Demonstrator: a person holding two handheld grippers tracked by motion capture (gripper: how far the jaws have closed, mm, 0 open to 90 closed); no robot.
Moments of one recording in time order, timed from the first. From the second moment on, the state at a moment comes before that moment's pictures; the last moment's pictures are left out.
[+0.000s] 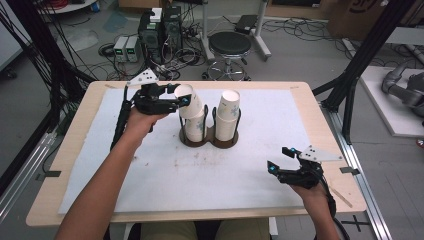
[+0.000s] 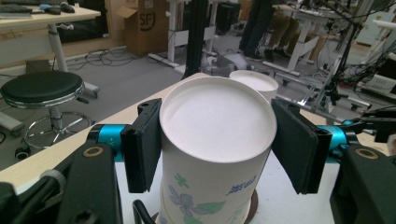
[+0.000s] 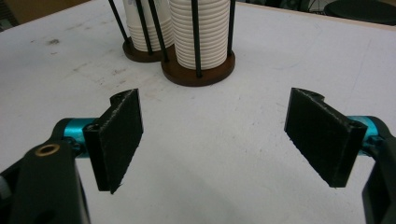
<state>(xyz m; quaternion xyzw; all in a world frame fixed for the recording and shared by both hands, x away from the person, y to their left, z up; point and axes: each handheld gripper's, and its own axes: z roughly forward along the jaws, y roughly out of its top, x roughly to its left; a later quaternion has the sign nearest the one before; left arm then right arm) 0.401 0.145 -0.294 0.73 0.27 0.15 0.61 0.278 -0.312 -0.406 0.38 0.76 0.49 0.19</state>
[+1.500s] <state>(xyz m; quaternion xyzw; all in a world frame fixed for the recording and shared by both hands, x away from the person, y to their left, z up) 0.307 0.137 -0.362 0.75 0.19 0.09 0.63 0.276 -0.243 -0.393 0.27 0.77 0.56 0.12</state>
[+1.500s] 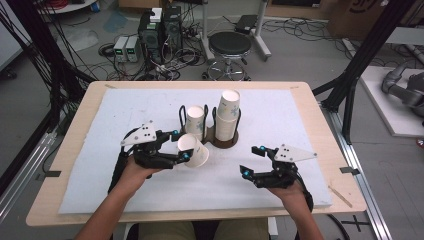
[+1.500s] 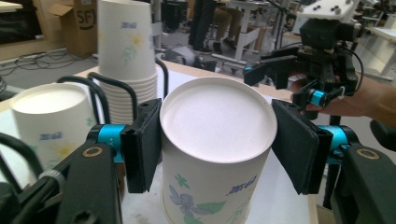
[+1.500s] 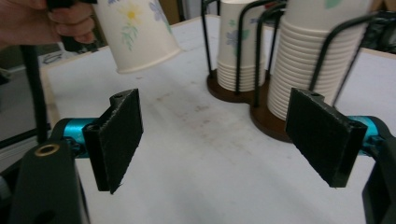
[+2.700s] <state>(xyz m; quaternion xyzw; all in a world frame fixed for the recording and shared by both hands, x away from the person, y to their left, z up) 0.296 0.112 -0.374 0.76 0.14 0.05 0.63 0.298 -0.164 -0.398 0.15 0.83 0.53 0.04</state>
